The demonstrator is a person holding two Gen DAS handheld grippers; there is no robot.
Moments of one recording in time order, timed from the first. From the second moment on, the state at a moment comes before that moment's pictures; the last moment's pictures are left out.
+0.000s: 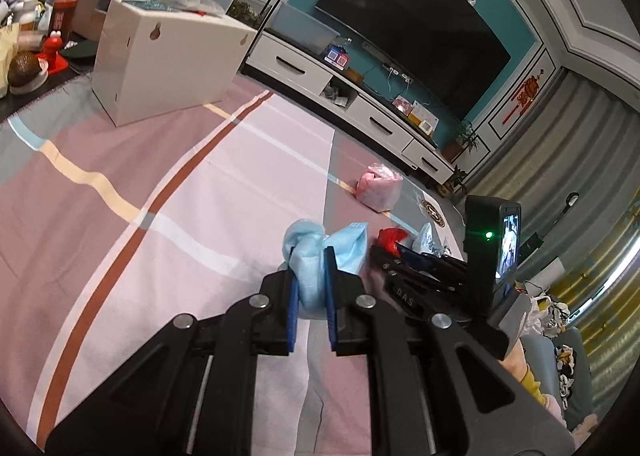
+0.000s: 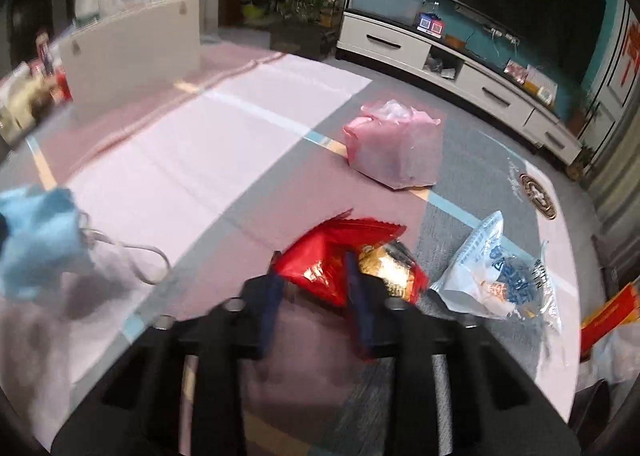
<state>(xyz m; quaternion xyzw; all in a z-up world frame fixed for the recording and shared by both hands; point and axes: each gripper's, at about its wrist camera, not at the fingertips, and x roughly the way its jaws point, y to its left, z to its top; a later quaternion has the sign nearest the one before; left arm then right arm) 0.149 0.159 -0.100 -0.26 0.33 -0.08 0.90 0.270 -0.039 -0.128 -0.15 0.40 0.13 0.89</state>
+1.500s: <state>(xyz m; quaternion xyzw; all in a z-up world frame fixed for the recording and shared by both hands) 0.071 -0.068 -0.037 -0.02 0.35 -0.18 0.92 0.034 -0.278 -0.041 0.15 0.28 0.09 0.95</state>
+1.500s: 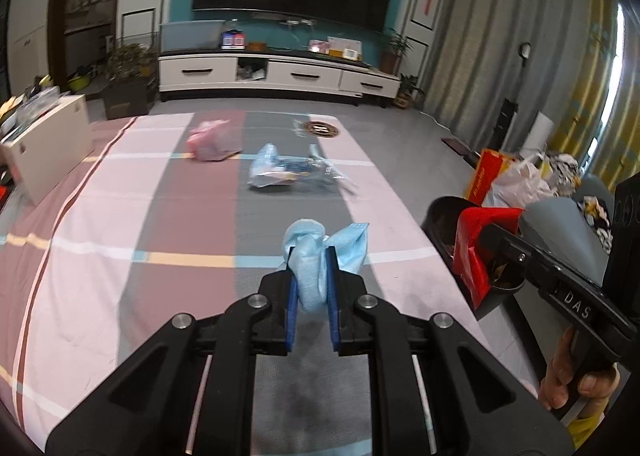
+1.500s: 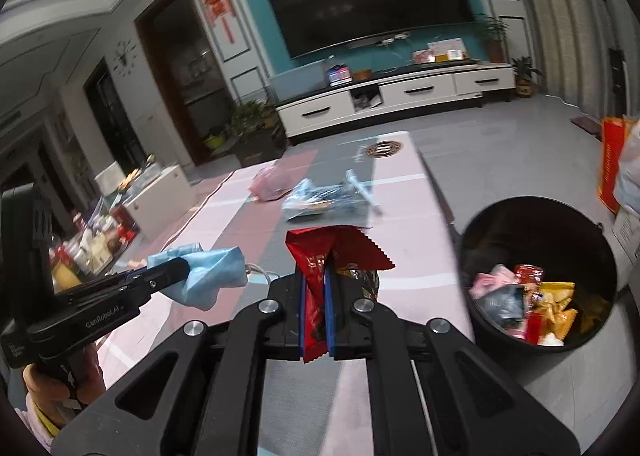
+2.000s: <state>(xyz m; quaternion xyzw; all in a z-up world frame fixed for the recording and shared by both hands) 0.085 -0.183 -0.033 0.05 0.33 -0.24 0.91 0.017 -0.377 -0.050 0.20 0.25 0.01 0.95</state>
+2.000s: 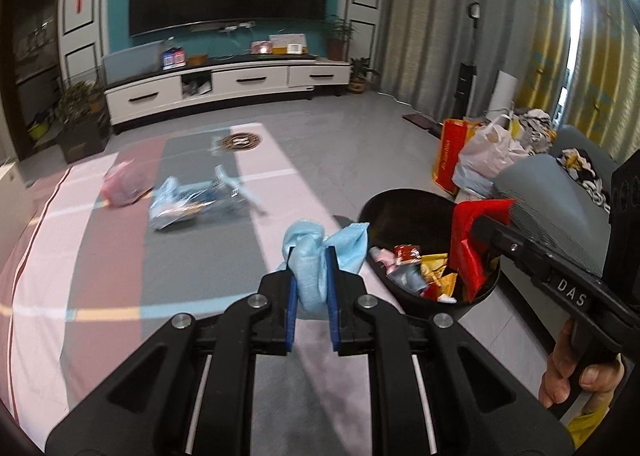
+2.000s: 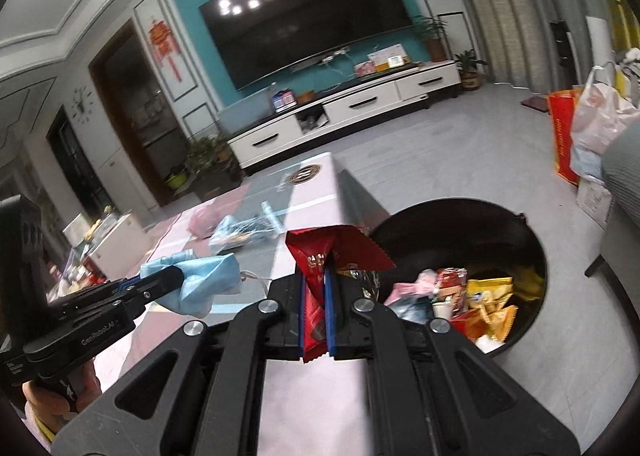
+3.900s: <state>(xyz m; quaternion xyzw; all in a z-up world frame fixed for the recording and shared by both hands) 0.122 -0.295 -0.075 0.13 0.33 -0.25 0.90 0.027 -0.467 -0.100 0.26 0.30 -0.11 0.91</state>
